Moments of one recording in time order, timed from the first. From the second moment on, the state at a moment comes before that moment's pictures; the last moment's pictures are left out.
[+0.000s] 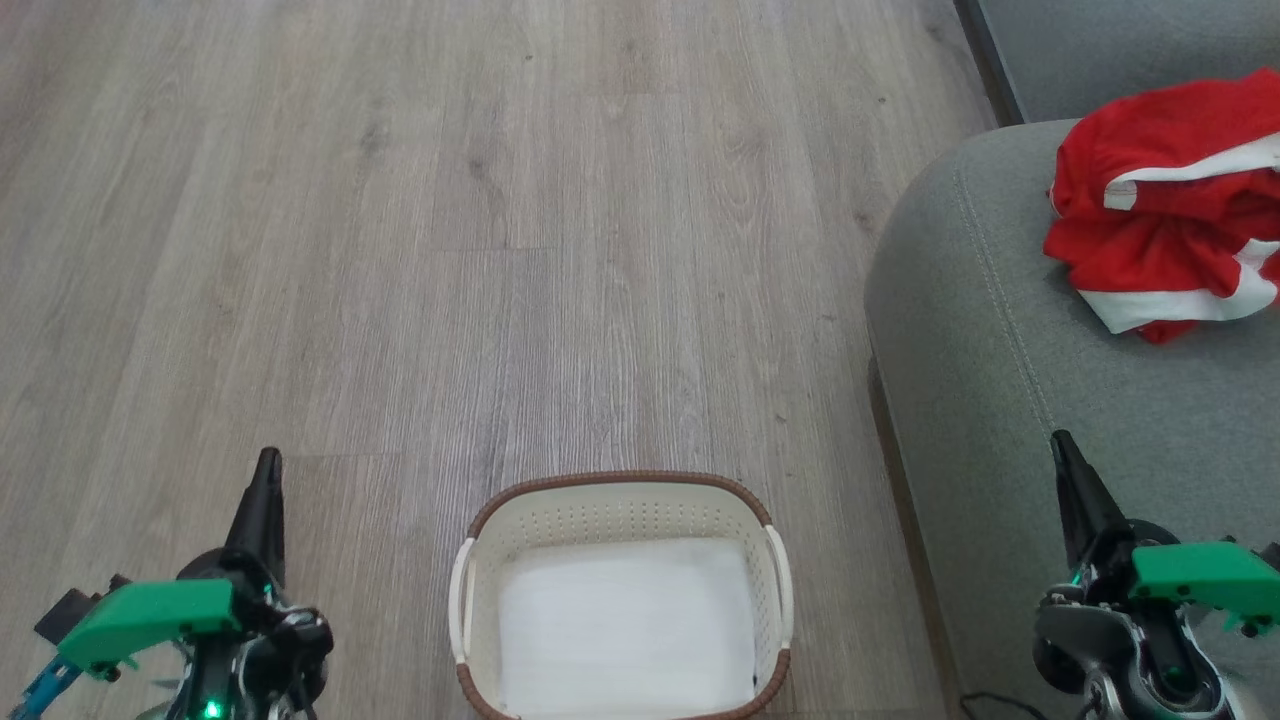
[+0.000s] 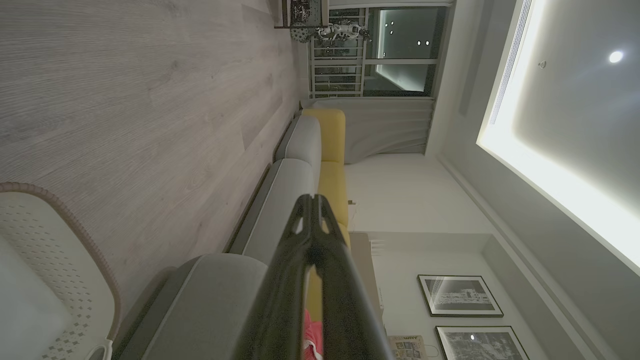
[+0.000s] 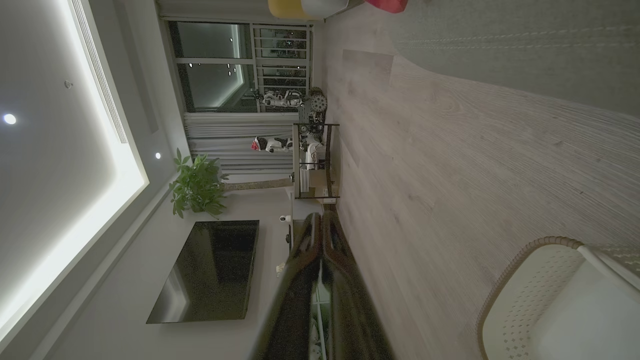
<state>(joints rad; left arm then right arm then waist) -0.06 0.04 0.08 0.28 -1.61 -0.12 0.11 -0.06 -0.04 -0.13 0.28 1.60 0.12 0.11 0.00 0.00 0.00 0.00</state>
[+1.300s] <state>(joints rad) -0.06 0.04 0.08 0.28 -1.61 -0.12 0.11 -0.06 -0.04 -0.13 0.28 1.60 0.12 0.11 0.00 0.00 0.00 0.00</state>
